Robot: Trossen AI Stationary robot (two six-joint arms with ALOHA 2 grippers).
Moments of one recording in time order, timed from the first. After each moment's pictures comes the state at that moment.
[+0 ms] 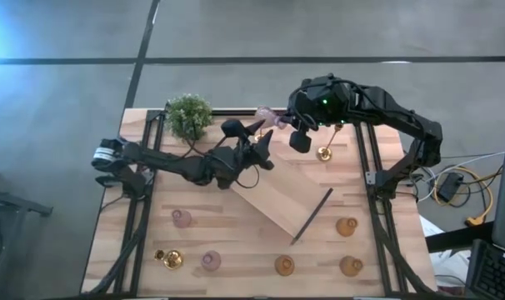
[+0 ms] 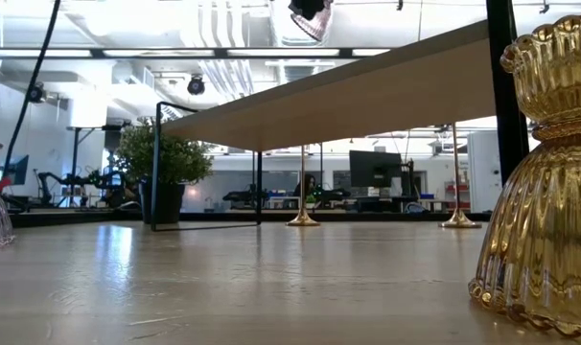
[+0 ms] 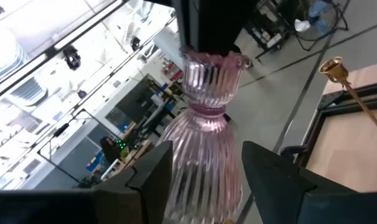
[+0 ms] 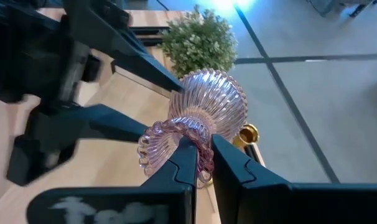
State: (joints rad) left arm -0.11 1.64 1.31 0.52 -1.01 0.88; right arm -0.18 1.56 1.98 -1.07 0.15 -0.08
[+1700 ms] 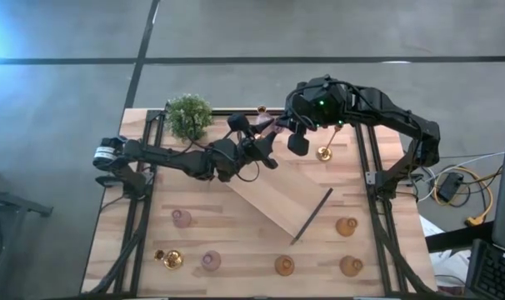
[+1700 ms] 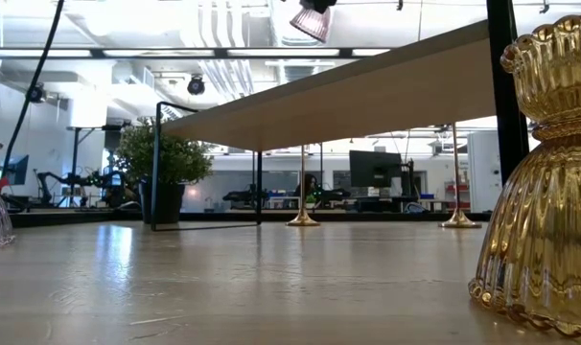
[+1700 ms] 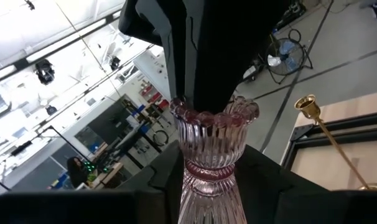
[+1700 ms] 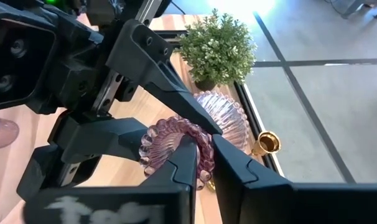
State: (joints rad) left arm -0.05 1.64 1.32 0.52 -0.83 0.78; right arm -0.15 1.57 1.98 -1.04 0.07 -0.07
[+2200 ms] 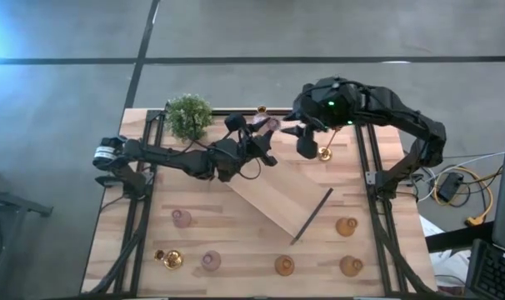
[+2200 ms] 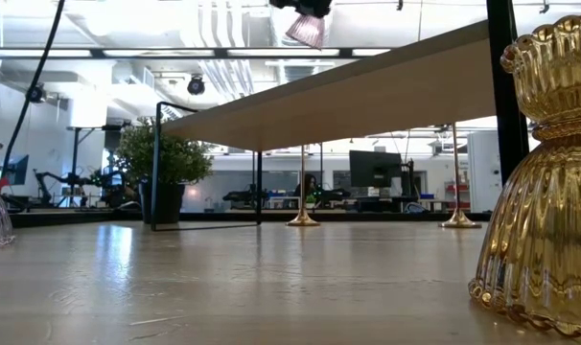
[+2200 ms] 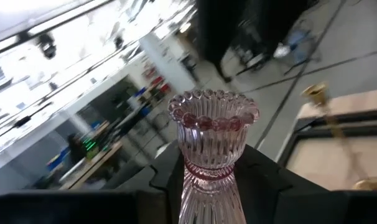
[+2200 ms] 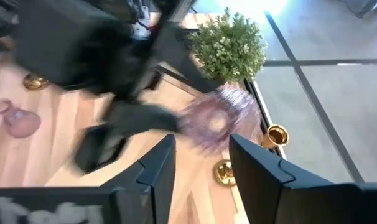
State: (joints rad) left arm -0.05 1.64 1.32 0.47 -0.91 0.69; right arm -0.14 1.54 2.02 -1.12 0.06 -0.06
